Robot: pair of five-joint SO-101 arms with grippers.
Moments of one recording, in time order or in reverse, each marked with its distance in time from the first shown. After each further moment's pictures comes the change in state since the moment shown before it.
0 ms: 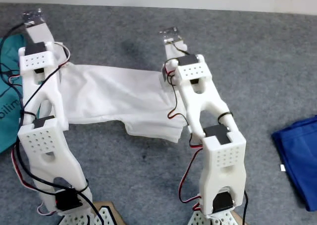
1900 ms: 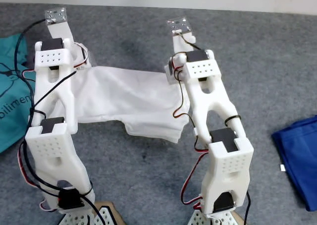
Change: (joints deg) left arm 7.4 -6.9 5.6 6.9 -0.1; right arm 2.2 -5.6 0.0 2.0 0.0
